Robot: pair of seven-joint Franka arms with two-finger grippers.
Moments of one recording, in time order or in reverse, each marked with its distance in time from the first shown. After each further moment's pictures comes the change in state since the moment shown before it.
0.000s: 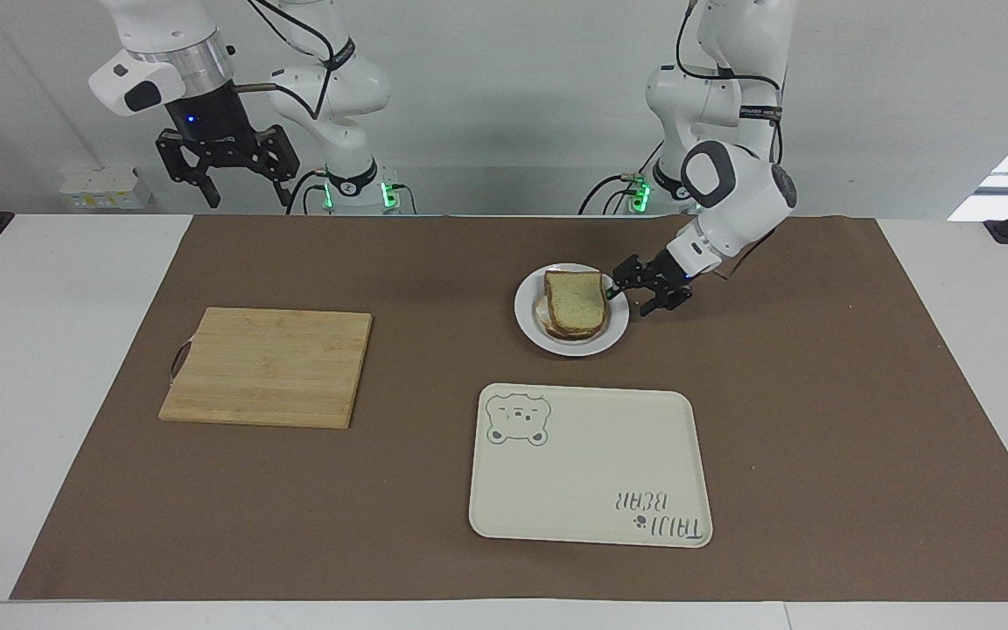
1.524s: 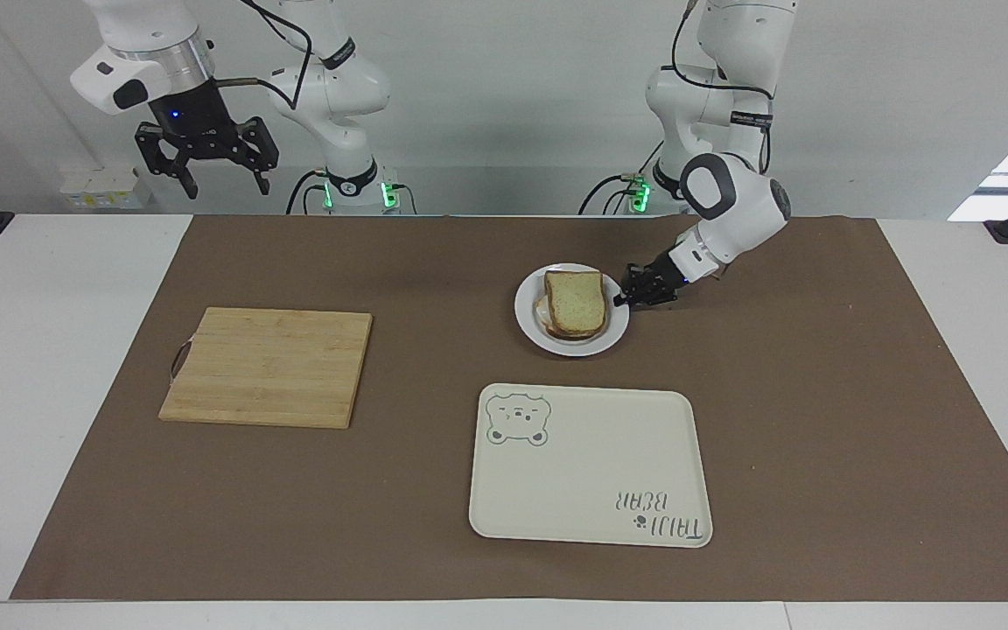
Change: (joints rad) left arm 0.002 -0.009 0.003 -0.084 -0.104 -0.002 0.025; right arm -0.031 -0.026 -0.011 -0.041 -0.051 -0.042 -0.138
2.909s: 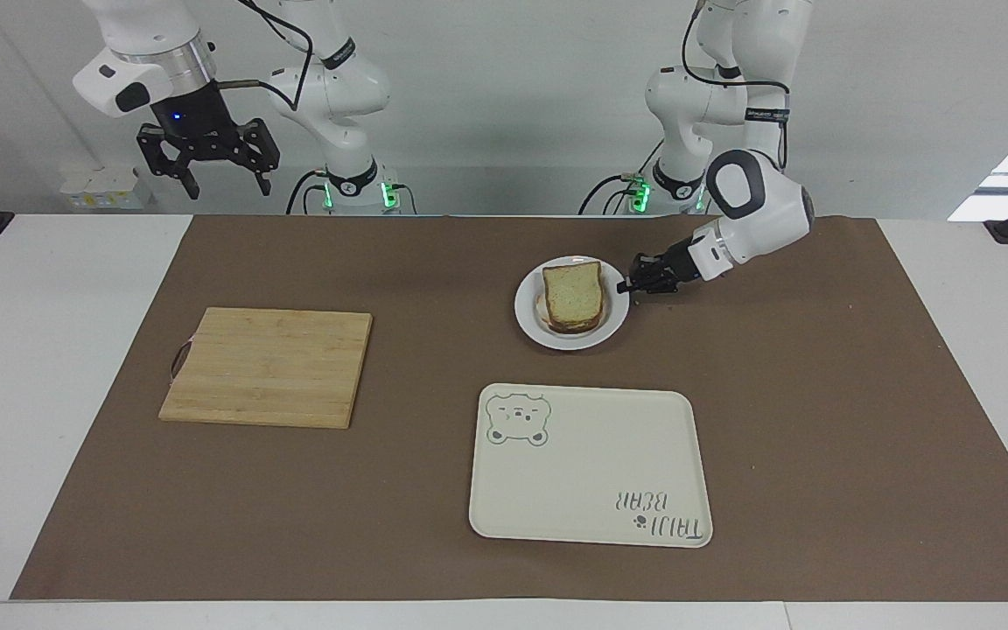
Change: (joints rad) left arm 0.128 -0.006 0.007 0.045 -0.038 -0.264 0.073; right arm 0.000 -0.002 0.000 -0.005 0.000 -0.003 0.003
